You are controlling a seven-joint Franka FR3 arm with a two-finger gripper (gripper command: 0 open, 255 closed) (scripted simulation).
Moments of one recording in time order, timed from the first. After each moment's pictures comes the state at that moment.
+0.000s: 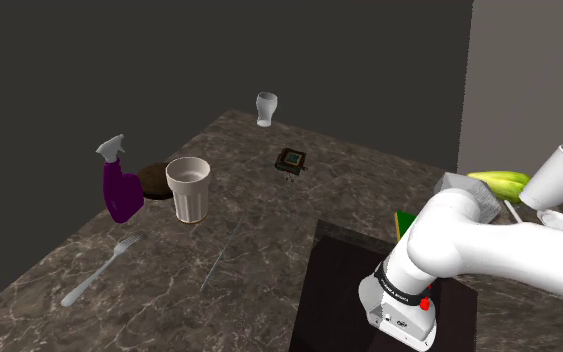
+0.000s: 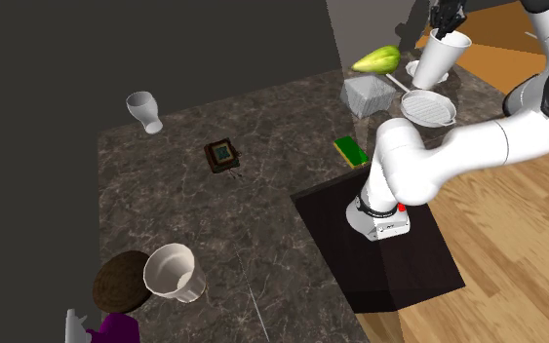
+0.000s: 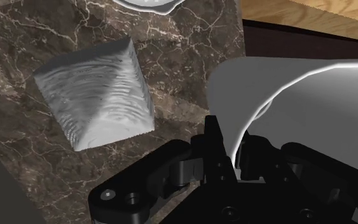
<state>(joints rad) -0.08 -1.22 -0.93 -1.73 -0.92 0.92 -1.28</state>
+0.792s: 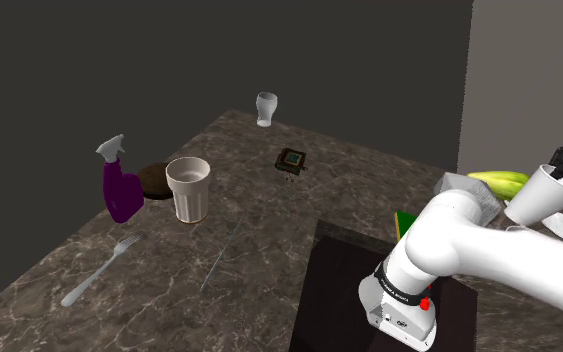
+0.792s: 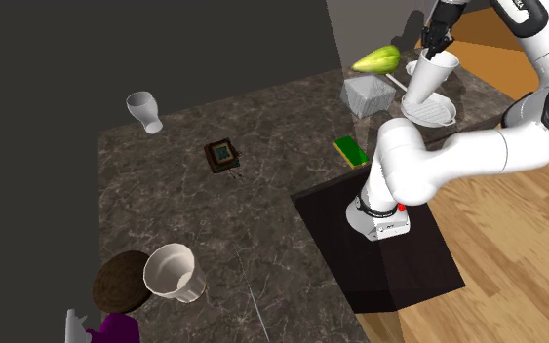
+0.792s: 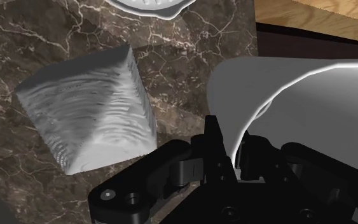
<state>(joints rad) -0.13 -1.32 -0.99 -1.89 -0.98 1.00 -1.27</state>
